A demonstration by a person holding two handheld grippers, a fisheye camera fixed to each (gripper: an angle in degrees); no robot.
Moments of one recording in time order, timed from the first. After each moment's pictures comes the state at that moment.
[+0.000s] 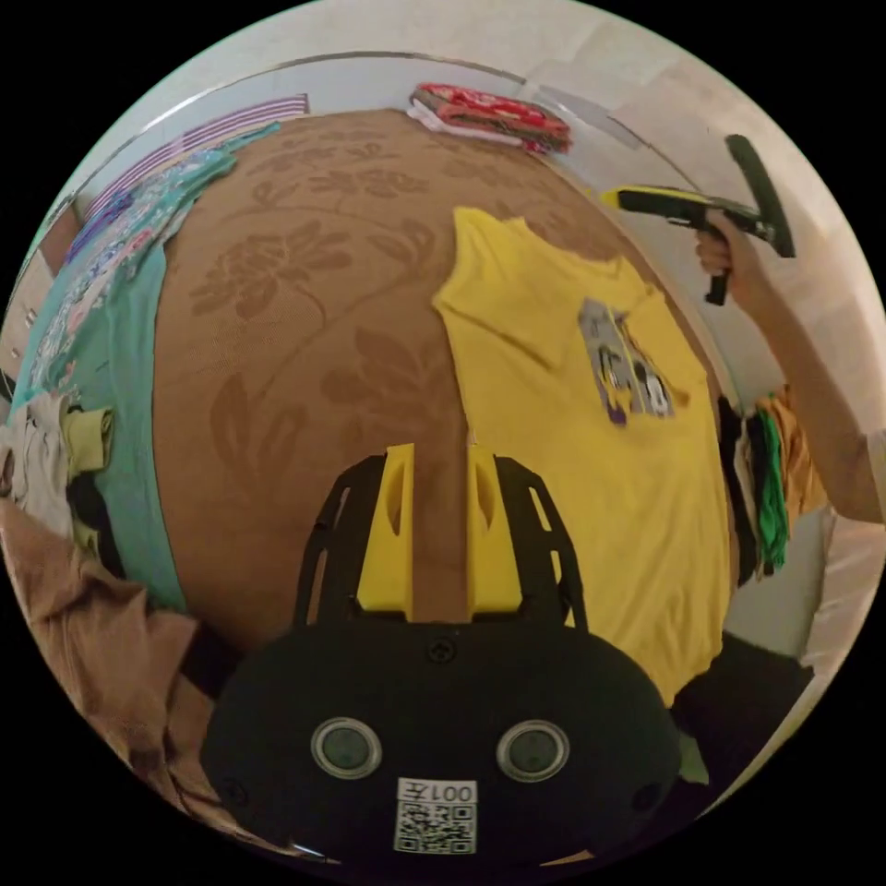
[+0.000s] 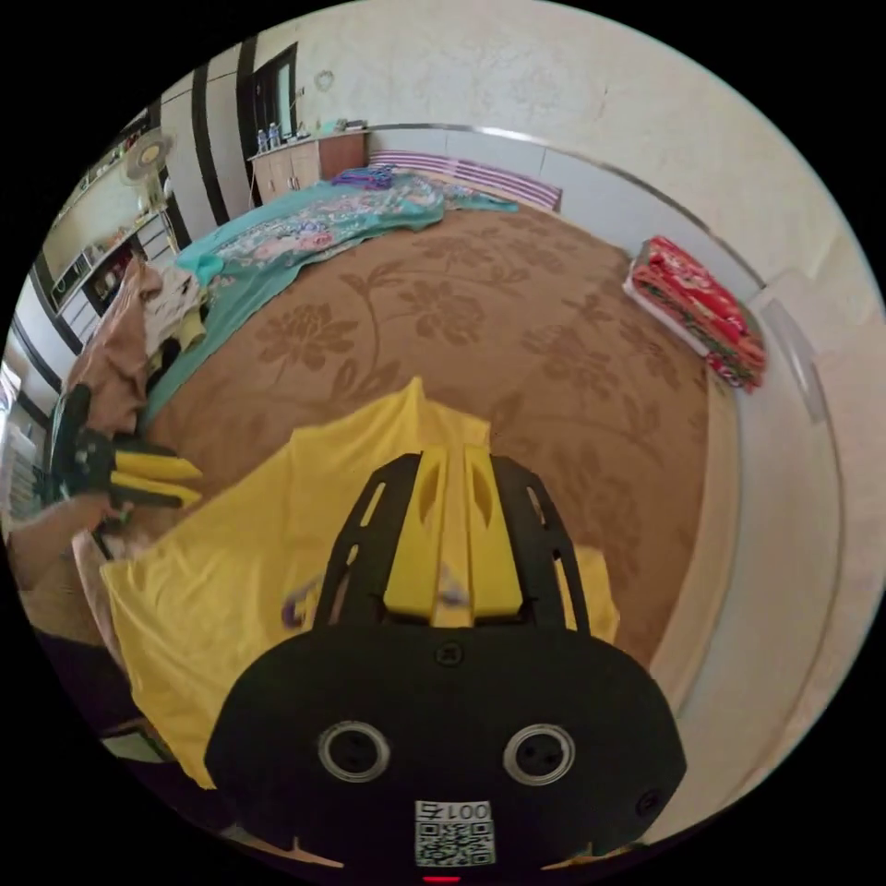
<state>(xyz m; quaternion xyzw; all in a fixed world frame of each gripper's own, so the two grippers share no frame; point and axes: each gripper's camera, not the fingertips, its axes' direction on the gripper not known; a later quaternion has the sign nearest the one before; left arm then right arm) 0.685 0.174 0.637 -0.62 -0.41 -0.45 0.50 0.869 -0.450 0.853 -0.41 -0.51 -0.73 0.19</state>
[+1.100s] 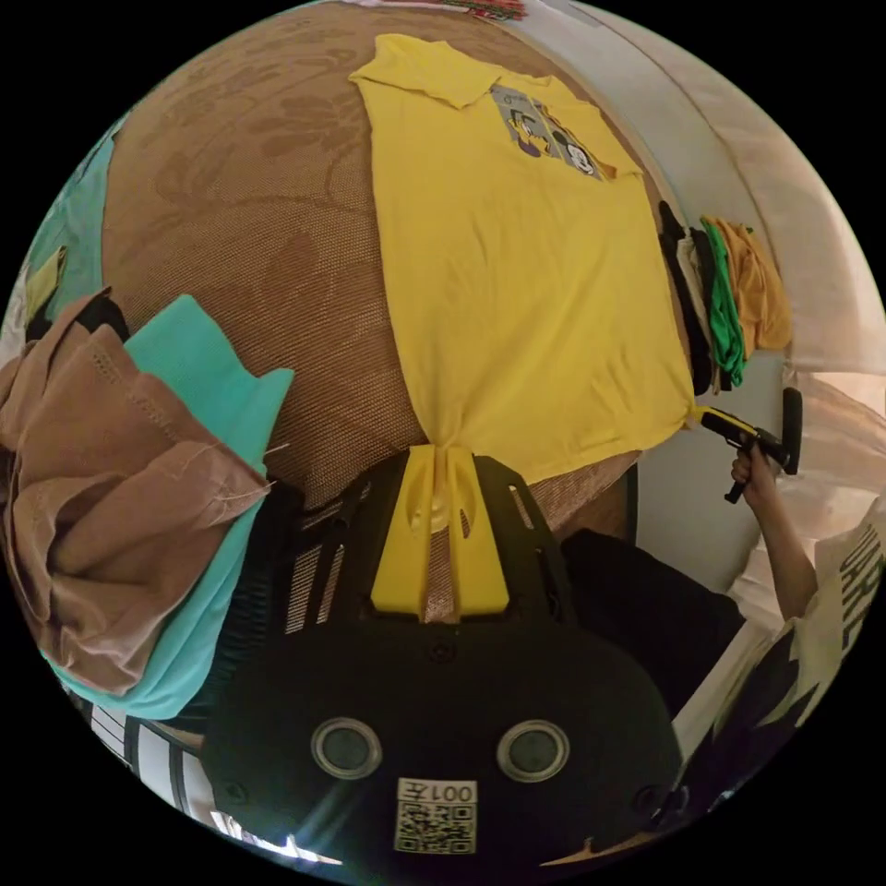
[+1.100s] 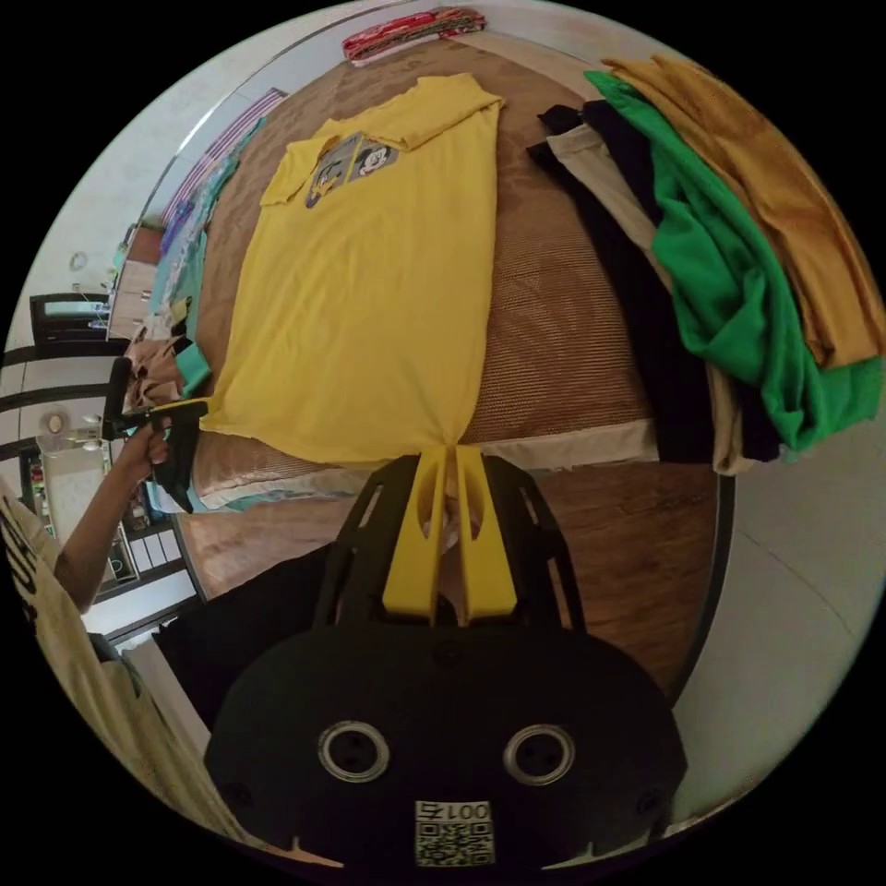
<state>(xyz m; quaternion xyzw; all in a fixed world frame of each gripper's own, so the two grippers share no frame) 0.818 0.233 0.560 -0.68 -0.25 -0.55 0.41 1.482 -0.804 1.076 -0.71 -0.17 -0.59 0.34</state>
